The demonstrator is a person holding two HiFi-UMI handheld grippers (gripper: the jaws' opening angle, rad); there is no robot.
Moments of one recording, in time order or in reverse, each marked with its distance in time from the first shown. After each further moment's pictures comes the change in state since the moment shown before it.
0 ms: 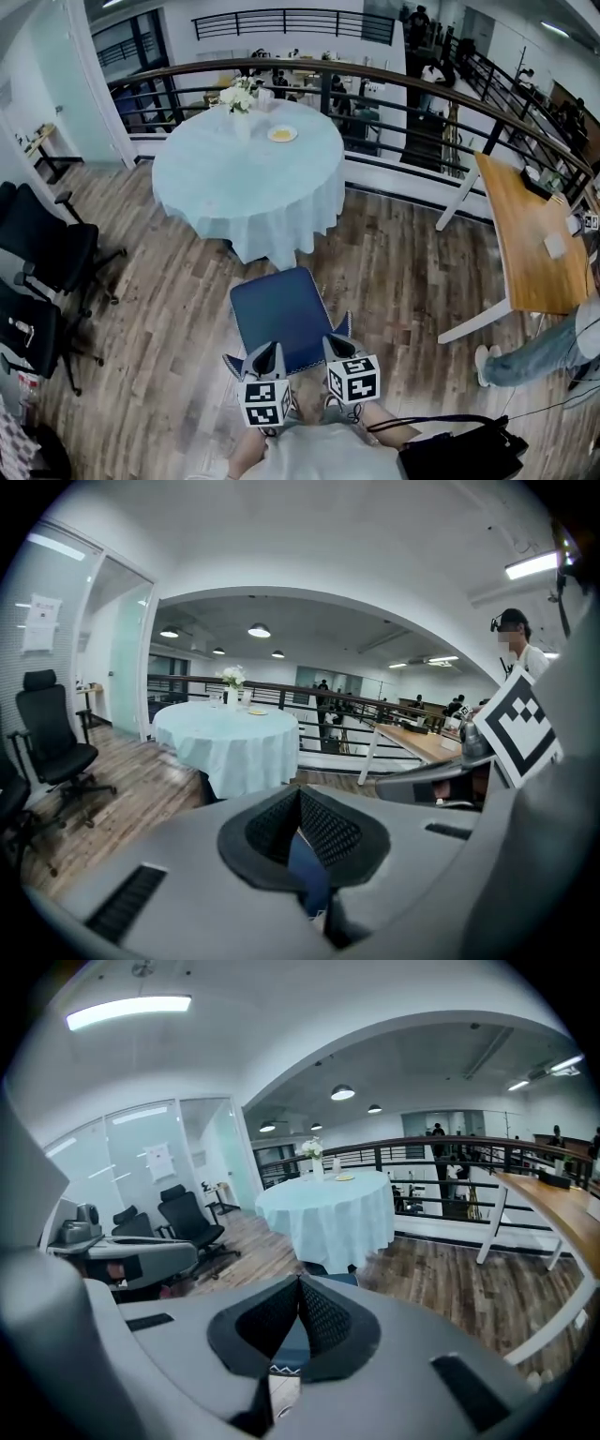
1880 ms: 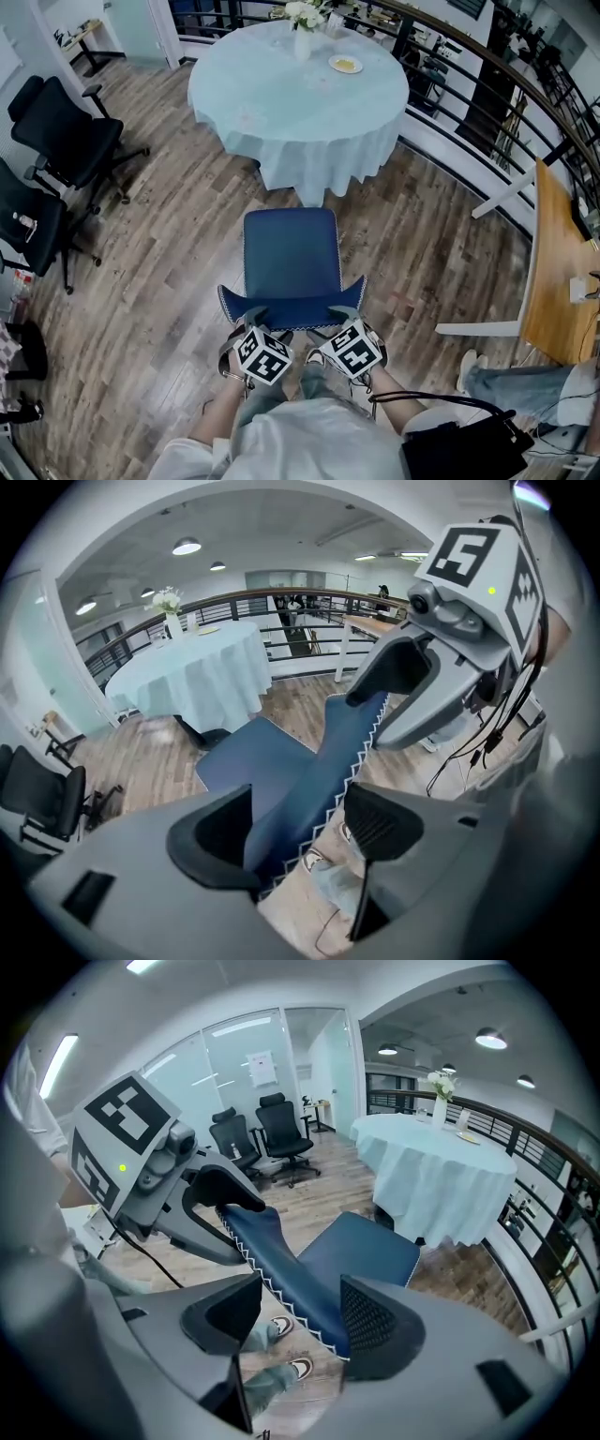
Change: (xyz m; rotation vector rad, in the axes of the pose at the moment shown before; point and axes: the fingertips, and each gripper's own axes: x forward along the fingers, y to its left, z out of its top) left arm 0.029 -0.007 -0.127 0.294 0.616 -0.091; right arm 0.032 0.023 -0.086 -0.526 0.492 0.467
